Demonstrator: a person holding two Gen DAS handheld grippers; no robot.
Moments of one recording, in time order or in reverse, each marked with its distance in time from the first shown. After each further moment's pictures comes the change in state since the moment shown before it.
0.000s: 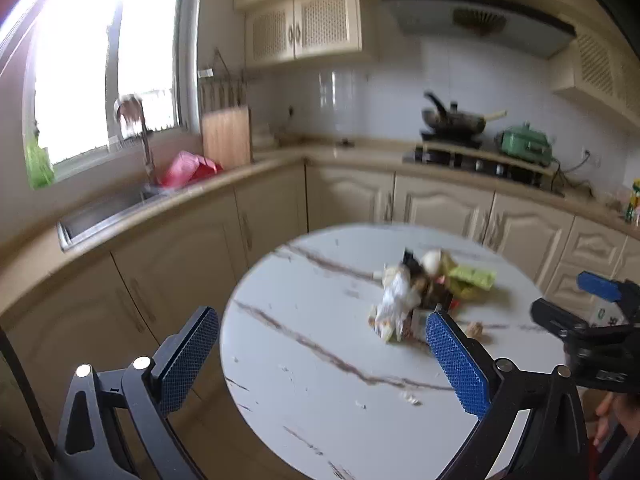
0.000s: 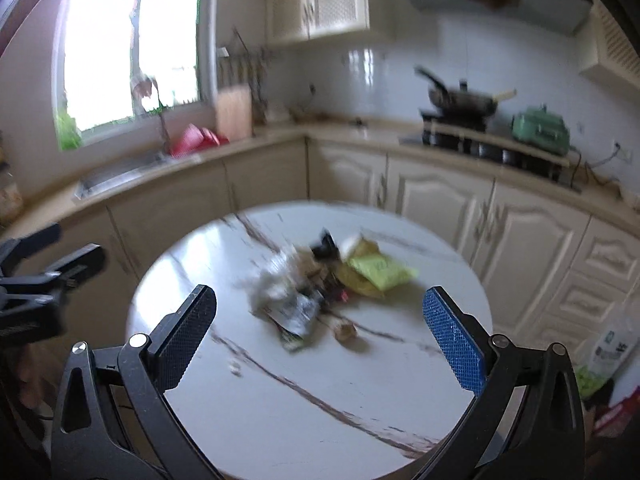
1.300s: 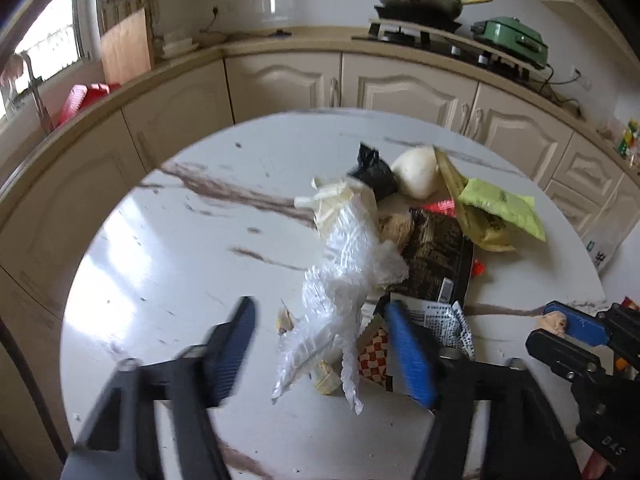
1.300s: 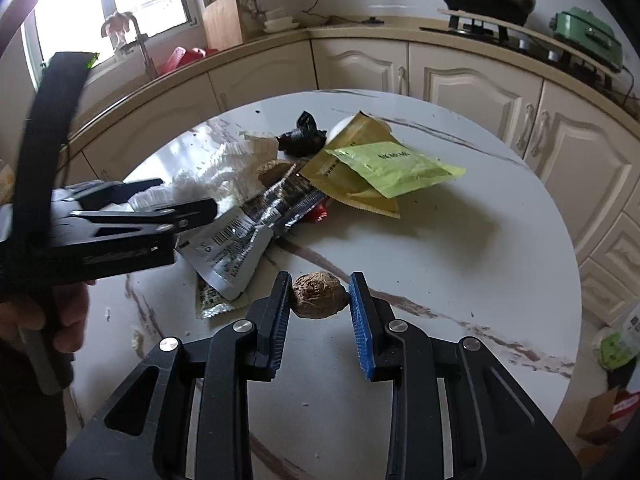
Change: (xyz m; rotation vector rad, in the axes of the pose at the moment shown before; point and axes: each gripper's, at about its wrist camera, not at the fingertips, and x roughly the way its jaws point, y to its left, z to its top) left arm 0.368 -0.054 0.114 0.120 0.366 -0.170; right arm 0.122 -0.056 -0.033 0.035 0.234 0.165
